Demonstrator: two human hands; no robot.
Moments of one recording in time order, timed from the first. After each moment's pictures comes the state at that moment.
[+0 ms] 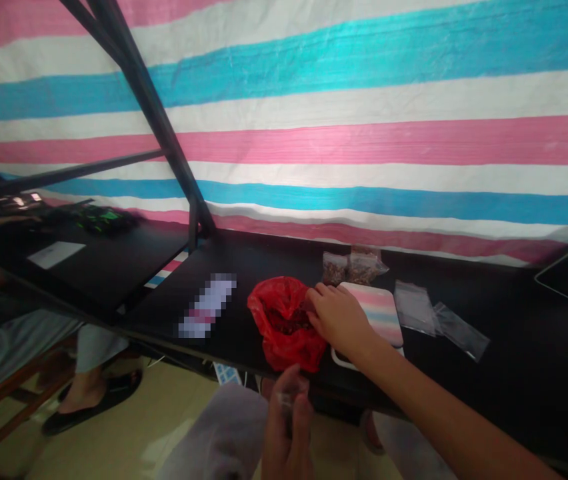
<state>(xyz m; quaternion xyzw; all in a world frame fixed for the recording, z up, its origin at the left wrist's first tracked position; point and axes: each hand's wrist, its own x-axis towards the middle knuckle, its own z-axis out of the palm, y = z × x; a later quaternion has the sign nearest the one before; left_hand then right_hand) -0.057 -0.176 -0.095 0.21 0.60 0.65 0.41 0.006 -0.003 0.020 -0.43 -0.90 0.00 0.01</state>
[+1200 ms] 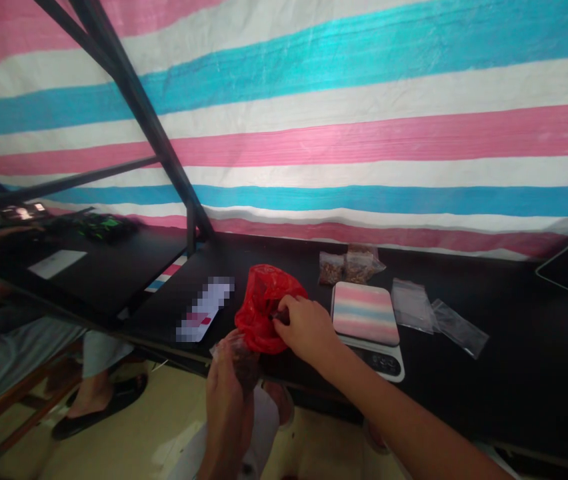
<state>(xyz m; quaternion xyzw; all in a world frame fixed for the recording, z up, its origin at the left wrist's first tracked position) -0.138 -0.126 -0.058 0.11 0.56 0.74 0.36 -0.033 -0.013 -0.003 -0.49 -0.84 0.21 0.13</state>
